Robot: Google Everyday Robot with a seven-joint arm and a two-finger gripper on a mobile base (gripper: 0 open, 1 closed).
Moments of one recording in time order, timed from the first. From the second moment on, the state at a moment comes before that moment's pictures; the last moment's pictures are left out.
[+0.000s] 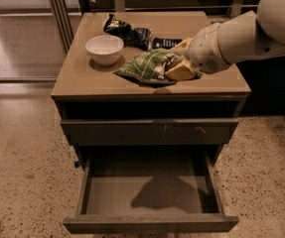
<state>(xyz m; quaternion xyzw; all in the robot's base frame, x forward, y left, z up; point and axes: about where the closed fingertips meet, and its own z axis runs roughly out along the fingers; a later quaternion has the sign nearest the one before) 0.584 -0.077 0.923 -0.57 0.69 0.14 0.43</state>
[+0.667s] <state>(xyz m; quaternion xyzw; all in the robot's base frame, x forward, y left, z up) 0.642 -0.098 0.906 -0.56 0.69 0.11 0.45</state>
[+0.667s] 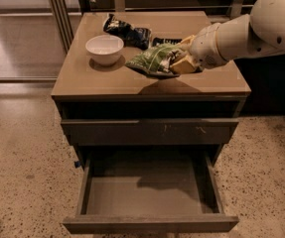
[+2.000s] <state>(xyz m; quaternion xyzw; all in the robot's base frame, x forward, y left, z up) 0.697 -0.120 0.857 -0.51 0.72 0.12 0.46</state>
